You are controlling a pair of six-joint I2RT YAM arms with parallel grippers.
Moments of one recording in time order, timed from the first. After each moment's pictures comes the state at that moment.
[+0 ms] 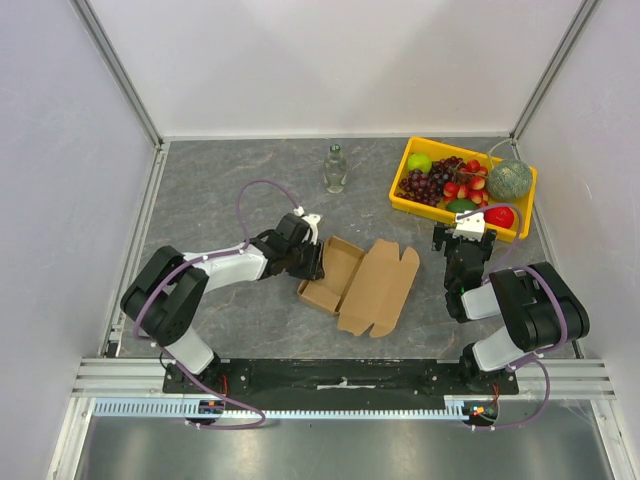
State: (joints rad) left arm -0.66 1.63 0.82 -0.11 0.15 -0.36; right arm 0.18 1.54 0.19 1.23 0.49 -0.10
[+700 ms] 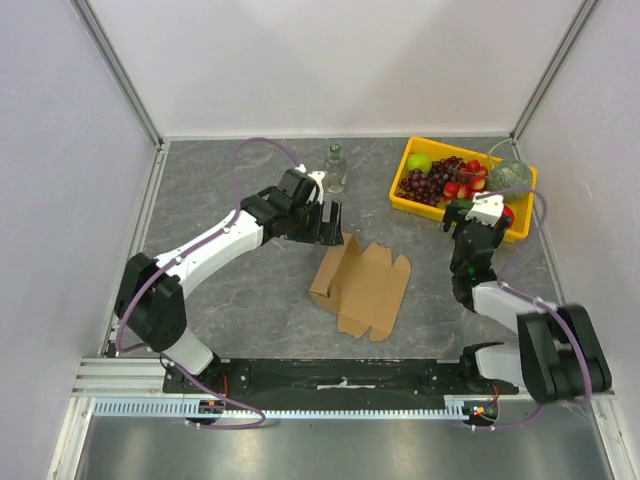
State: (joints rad) left arm -0.66 1.60 1.24 -0.52 0.13 -0.42; right arm 0.16 1.32 0.32 0.86 0.54 -0.01
